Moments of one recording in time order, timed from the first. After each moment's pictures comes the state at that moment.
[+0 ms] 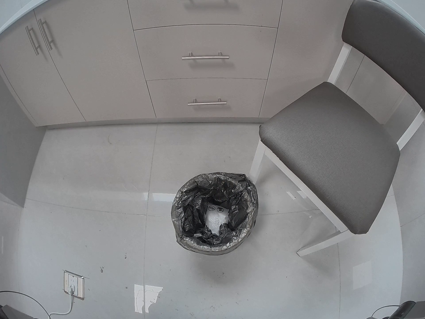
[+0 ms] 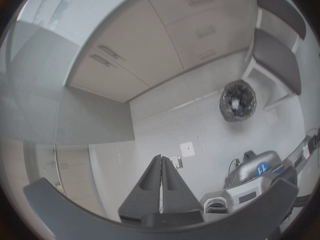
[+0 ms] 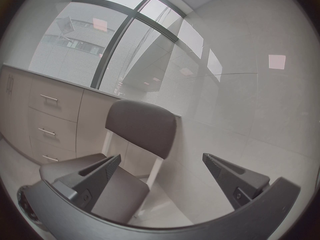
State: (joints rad) left arm -0.27 1.34 -2.00 1.54 0.52 0.16; right arm 0.22 0.85 -0.25 -1.20 -0.77 -0.45
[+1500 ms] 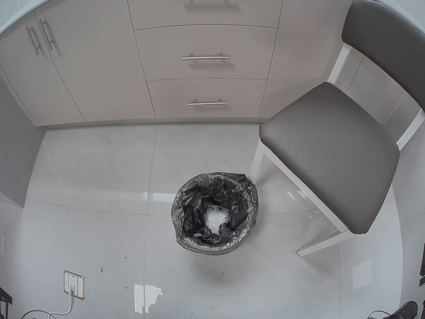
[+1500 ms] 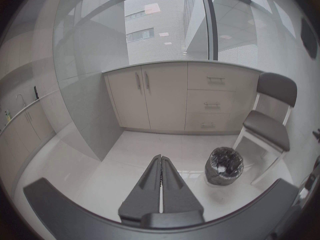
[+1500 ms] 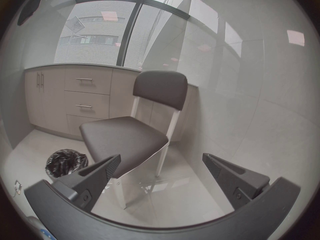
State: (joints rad) left arm -0.13 0.18 -0.41 0.27 0.29 -0.02; right arm 0.00 0.02 -0.05 -0.19 -0.38 -0.15
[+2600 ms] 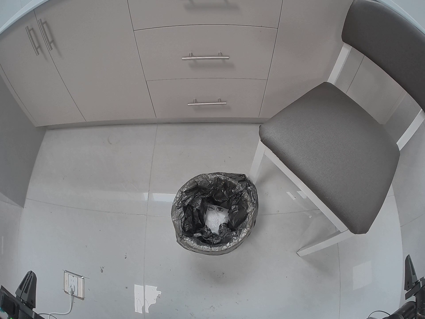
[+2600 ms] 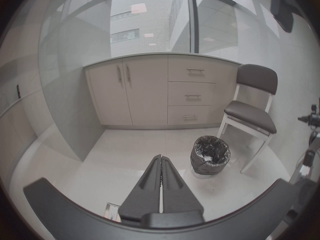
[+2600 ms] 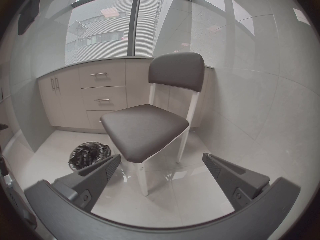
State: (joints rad) left arm 0.00 0.01 -0.04 0.04 -0.02 0.02; right arm 0.00 0.01 -0.02 -0.06 -0.19 -0.02
